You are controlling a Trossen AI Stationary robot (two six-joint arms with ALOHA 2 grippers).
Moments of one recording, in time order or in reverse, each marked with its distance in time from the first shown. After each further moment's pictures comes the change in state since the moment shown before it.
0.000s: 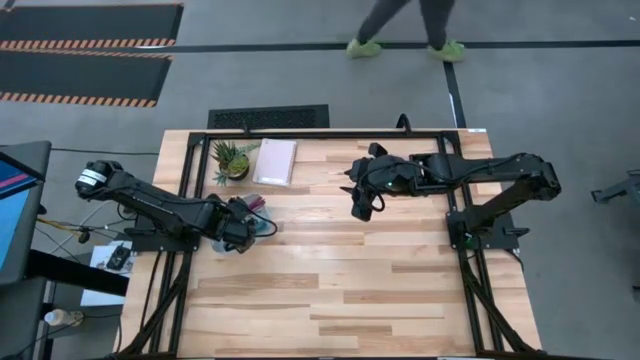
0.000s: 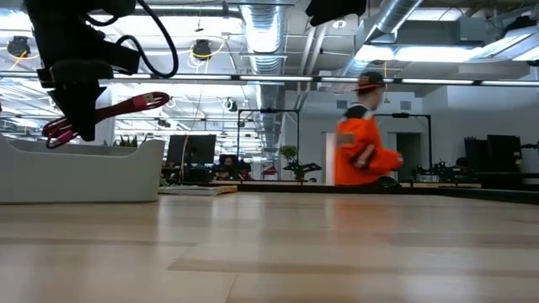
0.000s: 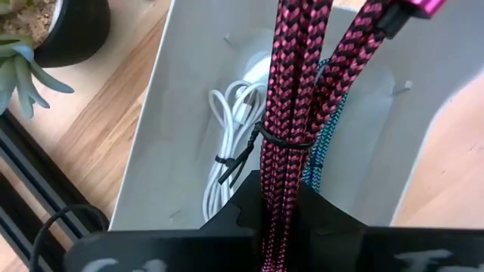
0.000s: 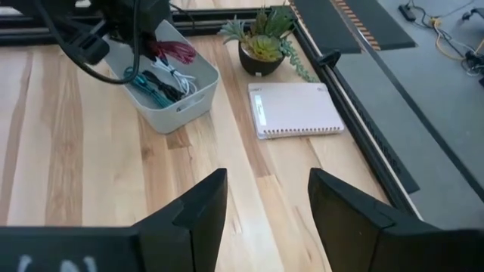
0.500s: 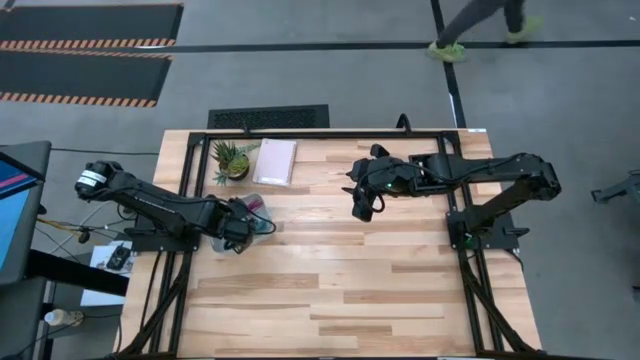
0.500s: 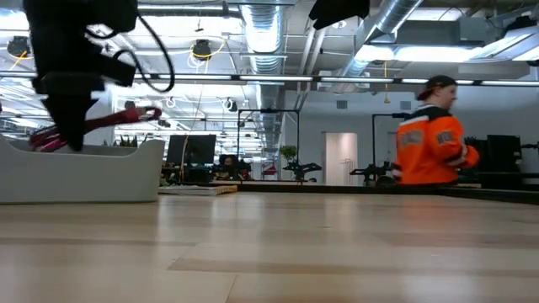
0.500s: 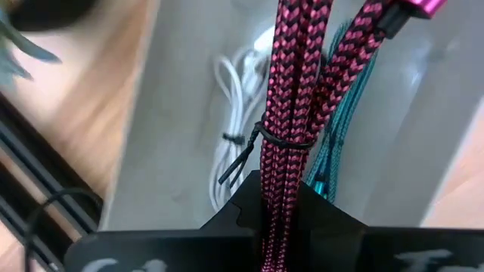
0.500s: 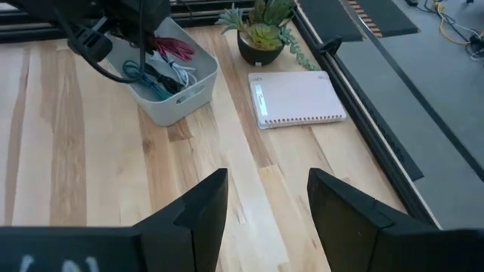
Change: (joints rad) left arm 0.036 0.000 -0.045 0.007 0.066 0.027; right arm 0.004 0.000 0.000 -0.034 -0.001 0.043
